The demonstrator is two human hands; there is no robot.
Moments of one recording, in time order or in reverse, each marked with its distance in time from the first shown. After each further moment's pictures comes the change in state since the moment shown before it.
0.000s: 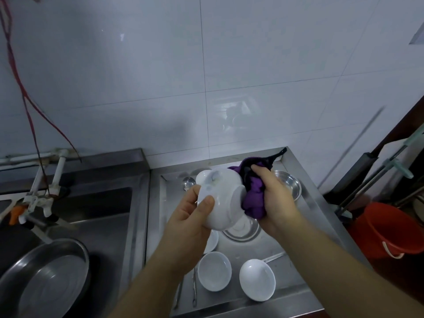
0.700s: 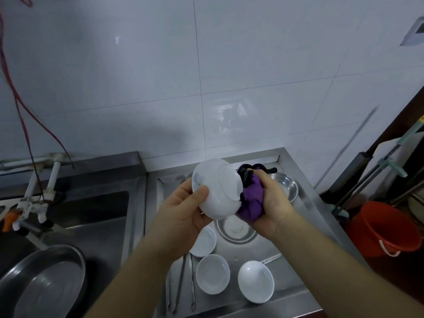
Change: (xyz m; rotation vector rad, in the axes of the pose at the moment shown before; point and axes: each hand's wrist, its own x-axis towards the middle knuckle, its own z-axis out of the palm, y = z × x) left_hand 0.024 0.016 -0.009 -0.134 -0.013 -0.076; right_hand 0.006 0.000 0.002 0.175 -0.099 0.235
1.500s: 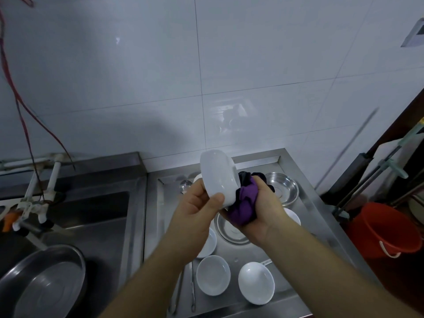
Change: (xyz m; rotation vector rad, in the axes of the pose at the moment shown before) left_hand -0.002 -0.010 0.022 0.308 -0.029 0.217; right_hand -0.007 0.011 0.019 0.162 0.098 0.083
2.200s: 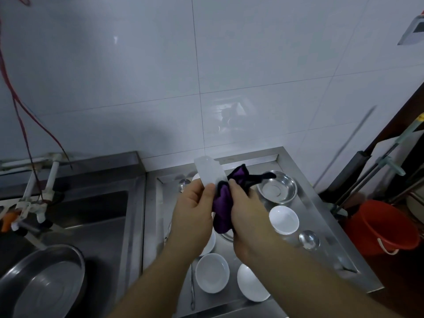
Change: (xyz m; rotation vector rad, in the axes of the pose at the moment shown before) left_hand 0.005 -0.015 0.008 0.191 0.240 -0.032; right_hand -0.021 0.041 0.009 -0.422 0.165 -0.375
